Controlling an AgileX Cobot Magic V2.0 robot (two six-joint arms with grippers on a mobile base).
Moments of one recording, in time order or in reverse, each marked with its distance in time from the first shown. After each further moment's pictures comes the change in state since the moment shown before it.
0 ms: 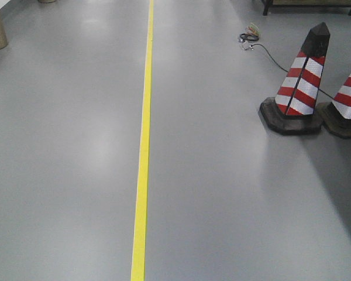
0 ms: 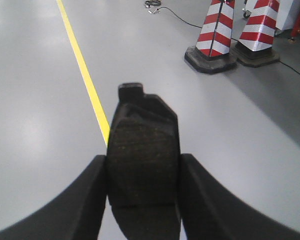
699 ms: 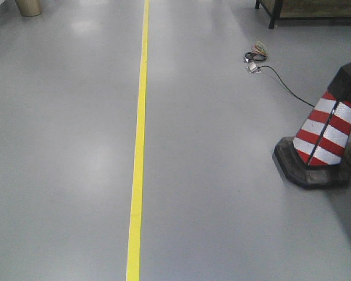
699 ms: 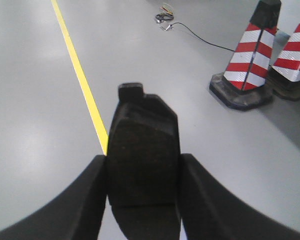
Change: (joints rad) left arm 0.000 0.000 0.000 0.000 0.000 0.000; right arm 0.000 0.000 0.000 -0.001 0.001 0.000
